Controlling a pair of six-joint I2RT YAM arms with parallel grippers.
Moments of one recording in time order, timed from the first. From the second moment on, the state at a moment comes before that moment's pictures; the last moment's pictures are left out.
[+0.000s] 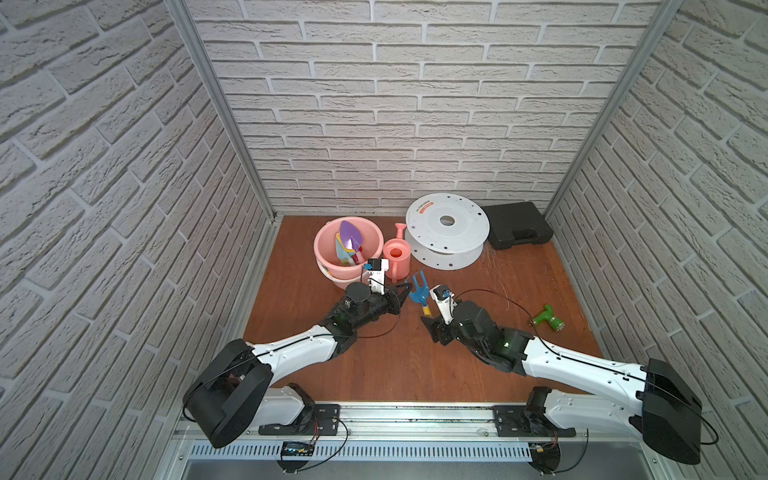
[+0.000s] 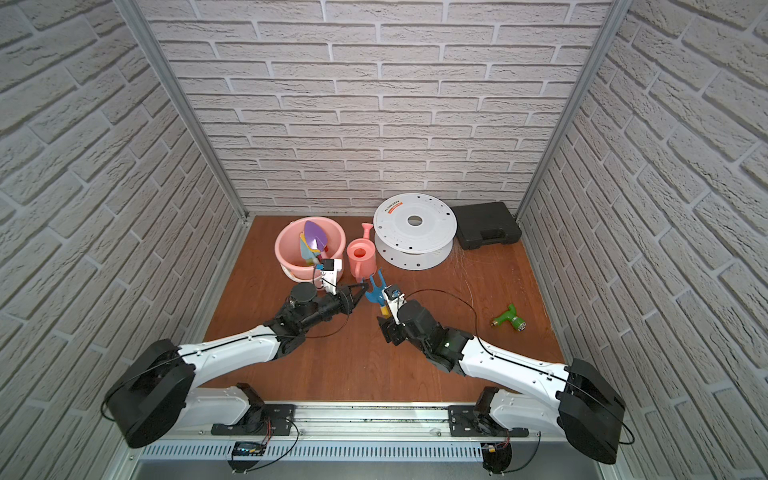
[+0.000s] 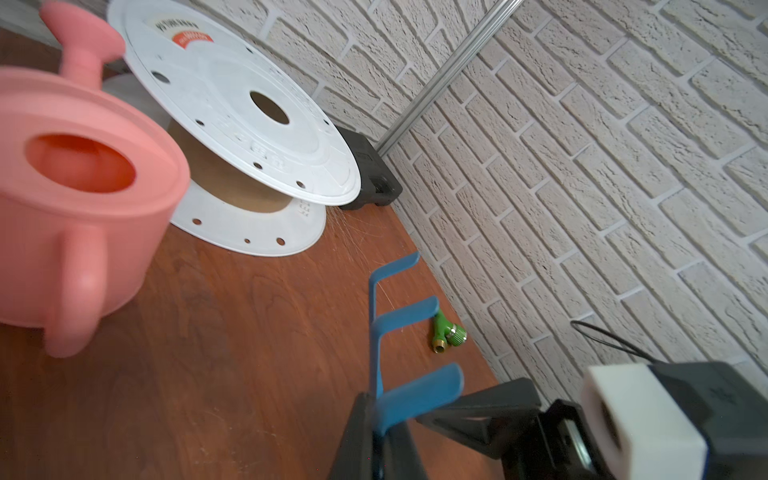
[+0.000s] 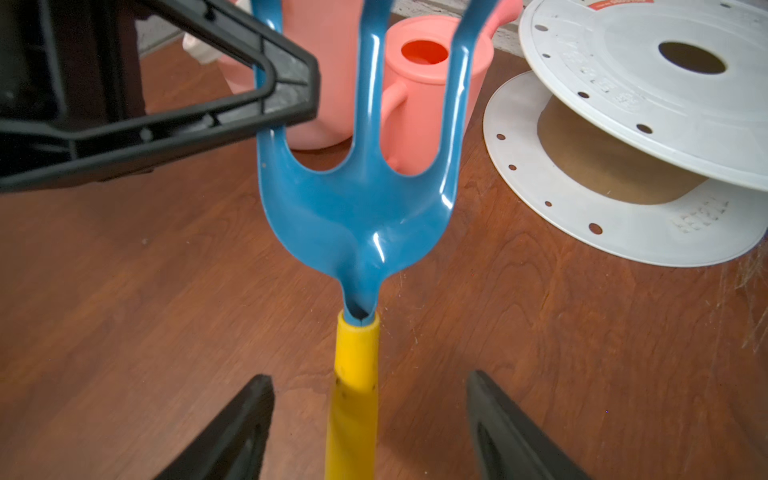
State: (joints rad) left arm -0.59 1.25 0.53 0.55 0.23 -0.70; right arm 0.88 1.12 0.59 -0.07 0.28 0.22
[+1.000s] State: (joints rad) left arm -0.30 1.15 1.20 -0.06 -0.08 -0.03; right arm 0.88 0.88 0.55 -0.08 0.22 0.28
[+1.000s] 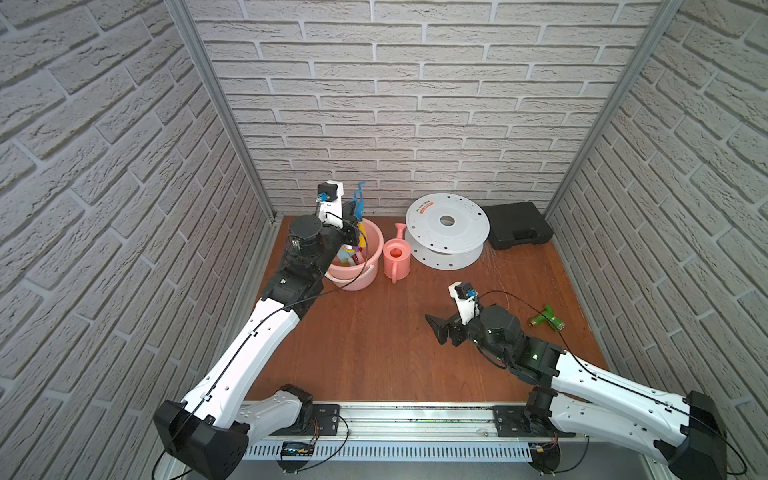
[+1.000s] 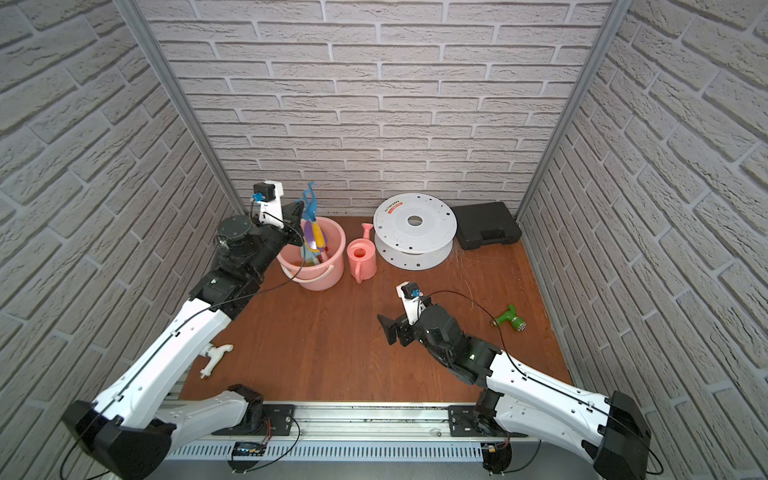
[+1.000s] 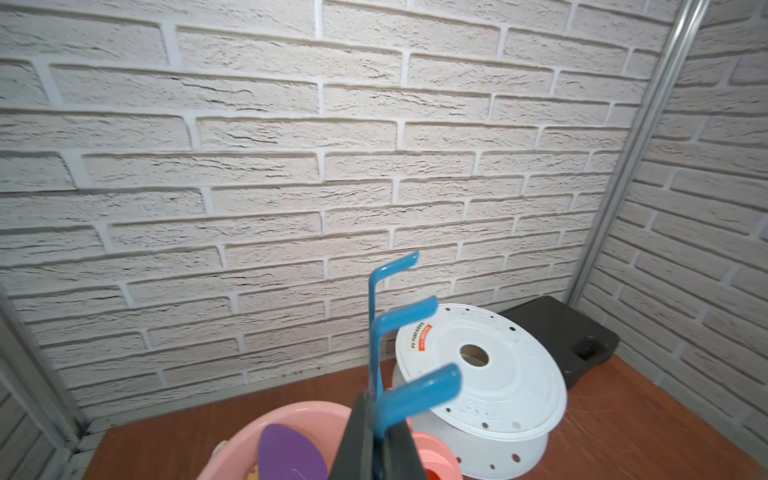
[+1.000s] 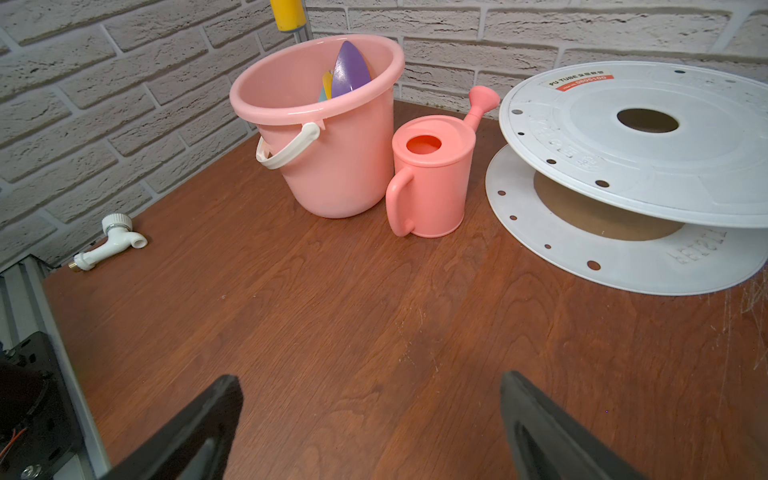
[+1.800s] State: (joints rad) left arm 0.00 1.47 1.00 0.28 0.32 -0.04; right arm 0.88 0.91 0.55 -0.08 0.19 0.28
